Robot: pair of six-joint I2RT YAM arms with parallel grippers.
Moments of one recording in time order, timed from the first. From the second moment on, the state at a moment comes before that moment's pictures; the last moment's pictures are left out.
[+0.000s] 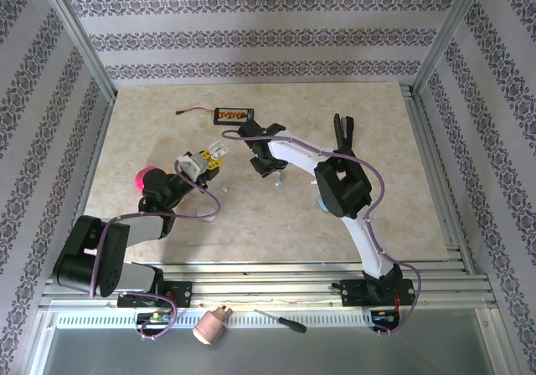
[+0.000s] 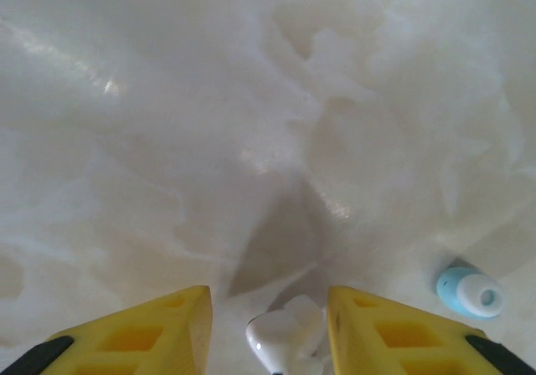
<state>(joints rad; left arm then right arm) -0.16 1.36 0.32 1.10 0.58 0.21 0.69 2.30 1.87 -0.95 0.22 0.15</state>
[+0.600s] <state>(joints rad) -0.15 1.17 0.28 0.92 0.55 0.29 0.68 2.53 2.31 -1.39 0.19 0.00</state>
